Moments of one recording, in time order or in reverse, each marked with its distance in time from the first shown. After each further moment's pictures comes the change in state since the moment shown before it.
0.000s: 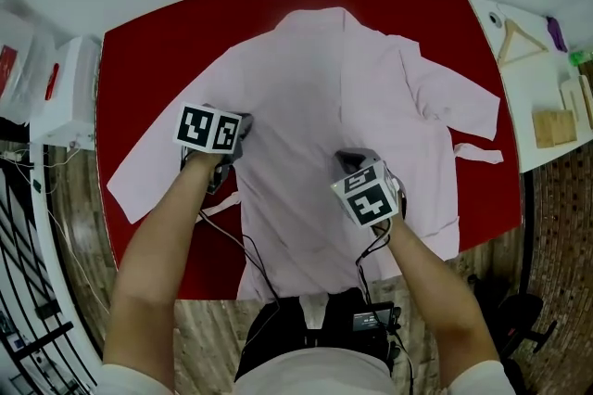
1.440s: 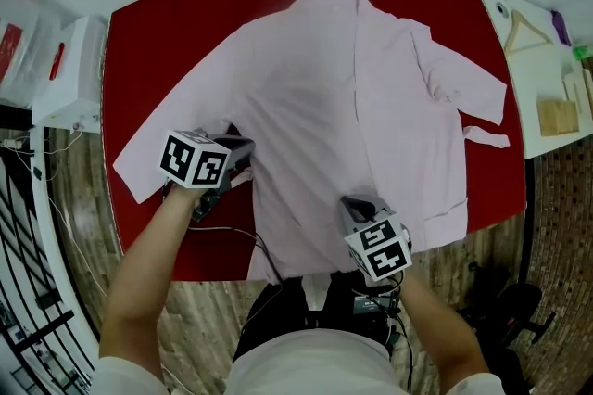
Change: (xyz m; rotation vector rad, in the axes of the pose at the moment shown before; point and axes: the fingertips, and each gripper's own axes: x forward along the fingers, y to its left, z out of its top) left arm -0.058 -0.043 -0.084 0.039 0.051 -0.197; right arm -0.058 0.103 -0.073 0.110 0.008 0.122
